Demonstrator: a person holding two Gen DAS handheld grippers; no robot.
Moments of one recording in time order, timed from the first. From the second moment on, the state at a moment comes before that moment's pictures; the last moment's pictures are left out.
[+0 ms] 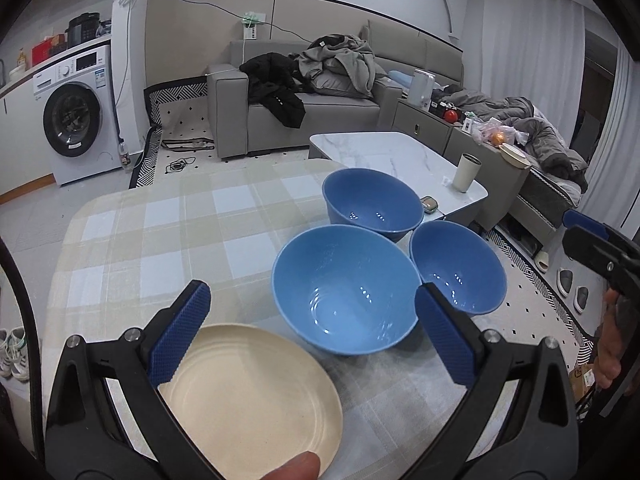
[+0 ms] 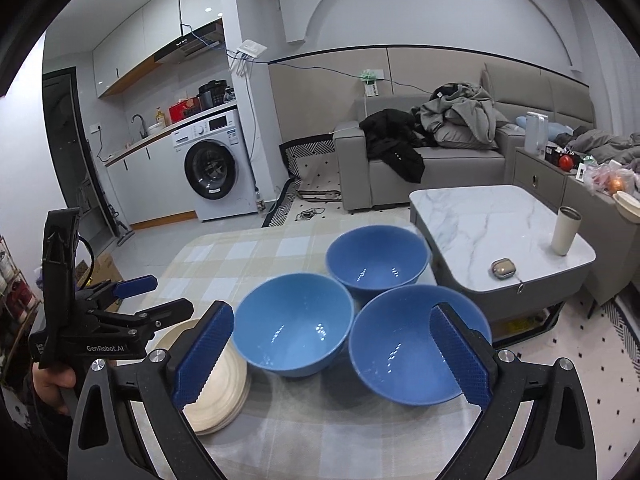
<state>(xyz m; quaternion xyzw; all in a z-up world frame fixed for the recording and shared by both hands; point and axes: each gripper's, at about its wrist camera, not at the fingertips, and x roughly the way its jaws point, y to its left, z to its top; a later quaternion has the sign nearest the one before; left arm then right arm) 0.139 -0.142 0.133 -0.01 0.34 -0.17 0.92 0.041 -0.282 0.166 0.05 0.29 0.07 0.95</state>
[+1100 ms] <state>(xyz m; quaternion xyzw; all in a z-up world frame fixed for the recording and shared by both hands) 0.303 -0.185 0.109 -0.02 0.40 -0.15 0.91 0.189 -0.338 0.148 0.05 0.36 0.03 0.93</state>
